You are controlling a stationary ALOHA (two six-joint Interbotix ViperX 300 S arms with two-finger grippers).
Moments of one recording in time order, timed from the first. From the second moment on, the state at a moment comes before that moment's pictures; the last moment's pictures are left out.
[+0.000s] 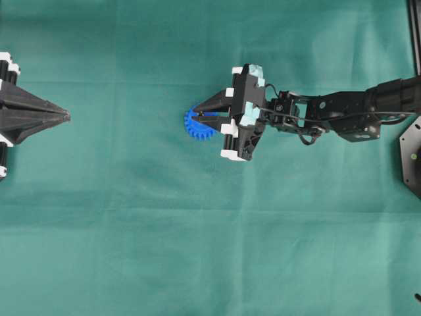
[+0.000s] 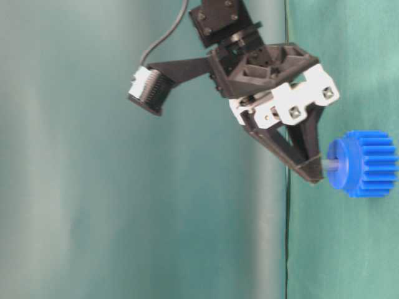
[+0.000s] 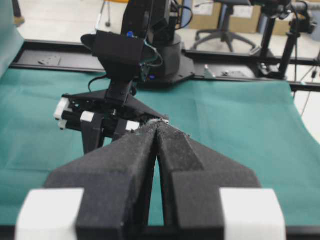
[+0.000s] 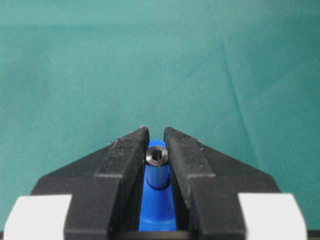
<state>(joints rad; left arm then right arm) 0.00 -1.00 1.23 -0.04 -0.28 -0.01 -0.13 0.23 0.71 0.11 -0.53 0.03</state>
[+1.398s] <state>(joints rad) 0.00 -1.00 1.23 -0.04 -0.27 -0.01 -0.14 0.24 0.71 0.12 -0.52 0.04</state>
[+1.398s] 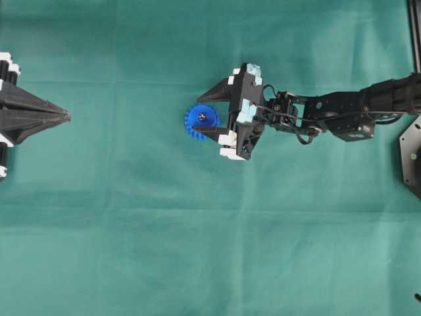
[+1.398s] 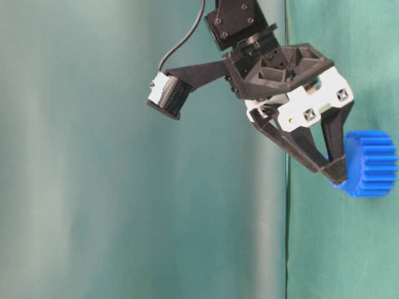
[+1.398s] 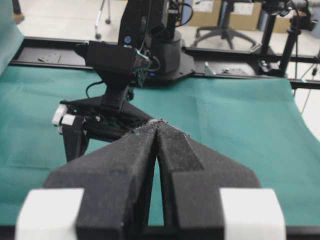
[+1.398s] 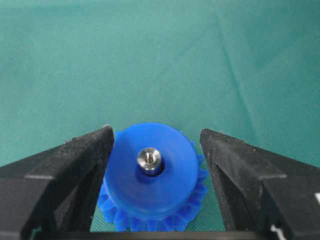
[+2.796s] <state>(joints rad) 0.00 -1.00 1.23 -0.04 -0.27 -0.01 -0.11 -0.32 1.08 0.12 -0.43 0.05</state>
